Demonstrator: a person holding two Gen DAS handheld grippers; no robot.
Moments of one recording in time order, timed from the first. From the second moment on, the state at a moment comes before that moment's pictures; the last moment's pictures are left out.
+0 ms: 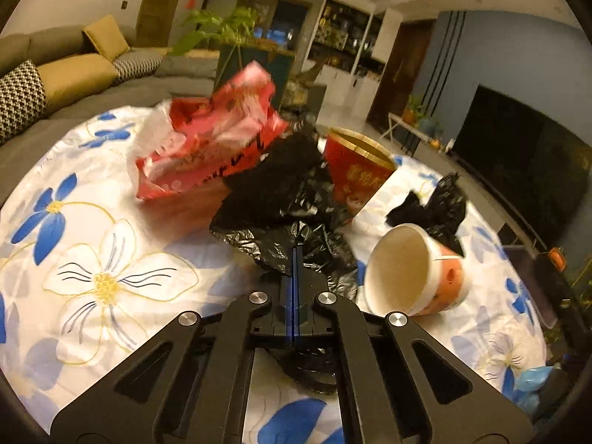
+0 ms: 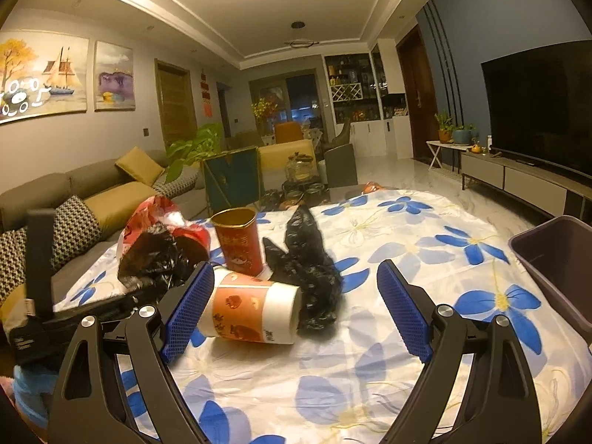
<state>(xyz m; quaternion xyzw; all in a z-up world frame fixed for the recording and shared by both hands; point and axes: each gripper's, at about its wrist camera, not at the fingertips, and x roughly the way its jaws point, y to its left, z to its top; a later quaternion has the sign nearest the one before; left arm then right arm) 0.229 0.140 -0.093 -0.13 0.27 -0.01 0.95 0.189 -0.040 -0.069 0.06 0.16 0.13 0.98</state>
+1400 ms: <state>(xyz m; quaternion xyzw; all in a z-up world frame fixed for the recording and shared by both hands) 0.147 0.163 -0.070 -0.17 0.19 -0.01 0.97 0.201 -0.027 -0.091 0.01 0.27 0.08 0.96</state>
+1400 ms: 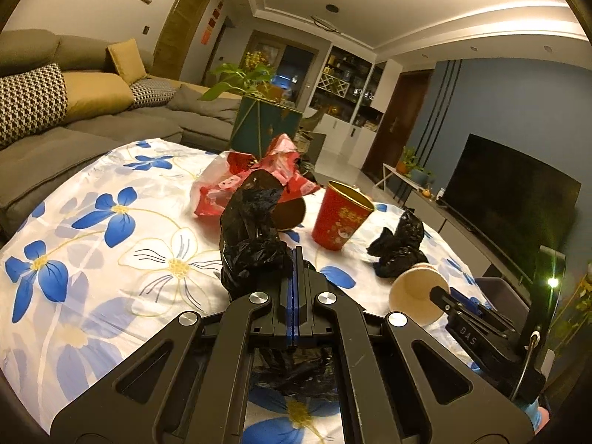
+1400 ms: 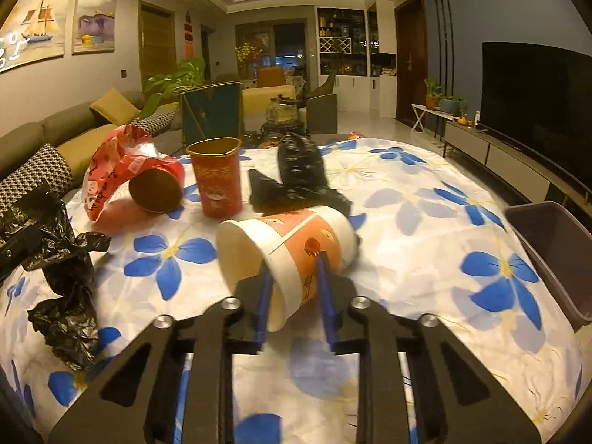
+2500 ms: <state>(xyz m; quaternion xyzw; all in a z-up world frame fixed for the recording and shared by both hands) 0.162 0.026 -0.025 -0.09 0.18 -0.13 0.97 0.139 -0.163 -0.052 0.06 0.18 0.02 0.98</state>
